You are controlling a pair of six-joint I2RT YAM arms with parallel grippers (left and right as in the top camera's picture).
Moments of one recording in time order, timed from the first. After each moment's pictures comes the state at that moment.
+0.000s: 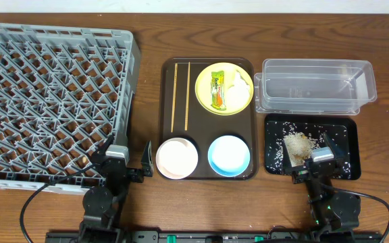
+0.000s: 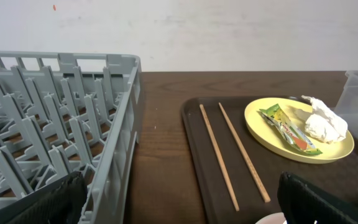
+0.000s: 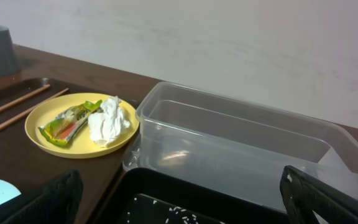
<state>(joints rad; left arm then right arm) -0.16 0.04 0.02 -0.11 0.02 -0.06 0.10 0.01 0.01 -0.06 -0.08 -0.16</state>
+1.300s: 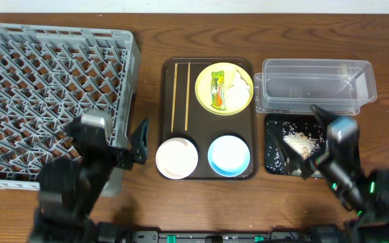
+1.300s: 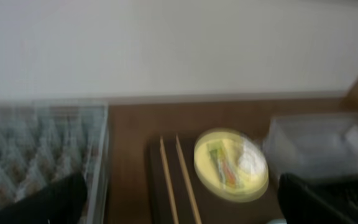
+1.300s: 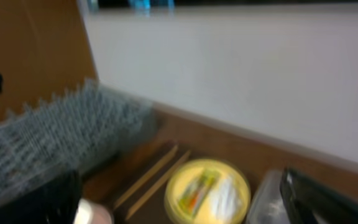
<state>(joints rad) -0.16 0.56 0.84 -0.55 0.16 -0.12 0.10 0.53 0.74 -0.33 -0.54 0.05</state>
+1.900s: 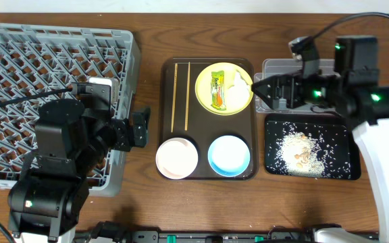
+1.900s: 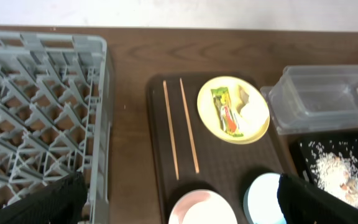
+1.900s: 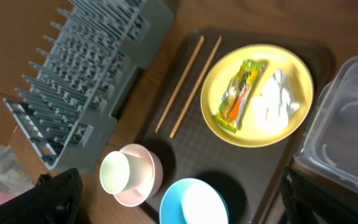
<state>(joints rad) -0.16 0.90 1.23 -0.94 0.16 -0.12 0.11 1.41 1.41 -0.90 -0.66 0.06</state>
